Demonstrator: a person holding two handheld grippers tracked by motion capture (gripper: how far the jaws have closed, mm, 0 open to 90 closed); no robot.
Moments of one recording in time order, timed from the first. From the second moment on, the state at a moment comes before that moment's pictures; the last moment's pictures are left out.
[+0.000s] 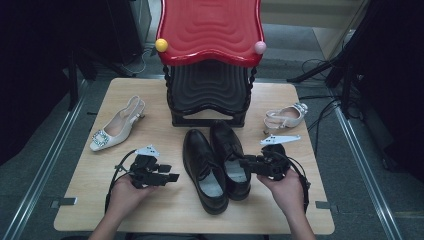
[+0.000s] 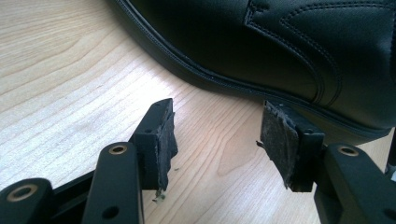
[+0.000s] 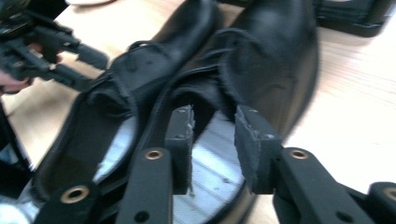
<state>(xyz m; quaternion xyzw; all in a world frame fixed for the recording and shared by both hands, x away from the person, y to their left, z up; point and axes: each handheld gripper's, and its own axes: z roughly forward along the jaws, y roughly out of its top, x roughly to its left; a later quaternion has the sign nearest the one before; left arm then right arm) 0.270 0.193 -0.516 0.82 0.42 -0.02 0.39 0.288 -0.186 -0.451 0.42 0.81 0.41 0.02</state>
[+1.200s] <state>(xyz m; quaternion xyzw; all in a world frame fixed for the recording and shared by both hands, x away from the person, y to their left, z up) 0.286 0.206 -0.502 0.82 0.41 0.00 0.39 0.306 -0.094 -0.479 0.41 0.89 0.21 0.00</state>
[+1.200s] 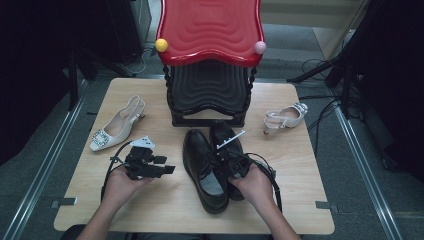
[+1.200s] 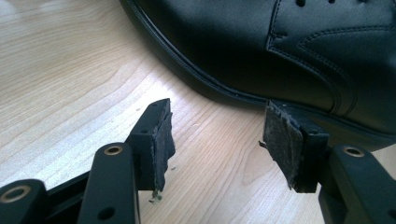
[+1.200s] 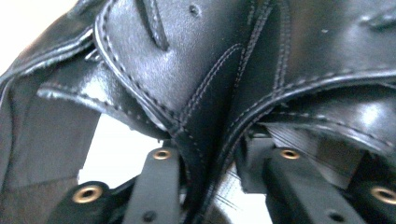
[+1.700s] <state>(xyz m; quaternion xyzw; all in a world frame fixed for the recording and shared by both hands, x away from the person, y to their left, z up) 0.288 0.212 -0.503 0.82 0.42 0.01 0.39 0.310 -0.128 -0.444 0.43 0.86 0.26 -0.10</state>
